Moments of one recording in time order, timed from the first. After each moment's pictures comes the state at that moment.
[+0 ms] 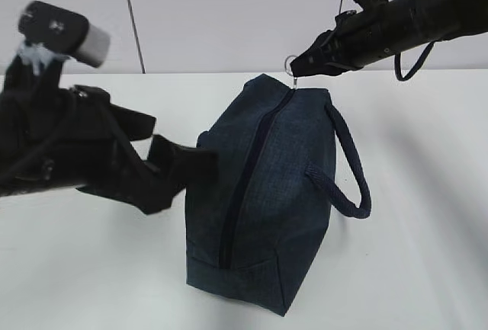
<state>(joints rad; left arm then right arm) -0.74 1.22 -0.65 -1.51 0.06 1.41 0.09 1.97 -1.49 1.10 0.75 -1.30</state>
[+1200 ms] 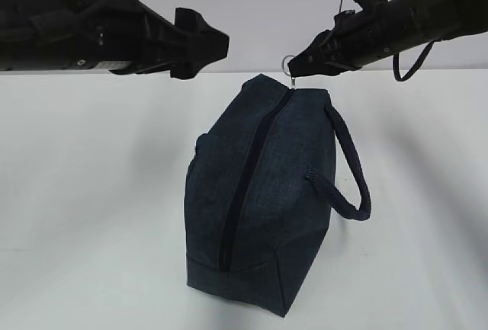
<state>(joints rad) -0.57 1.45 -0.97 -1.56 0.13 1.41 0.09 1.97 -1.49 1.11 0.77 -1.31</state>
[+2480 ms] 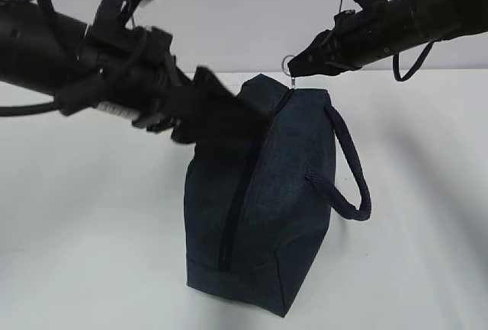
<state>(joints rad) -0.46 1.54 -1.04 -1.18 0.82 1.10 0.09 1.97 -1.49 1.11 0.77 -1.31</state>
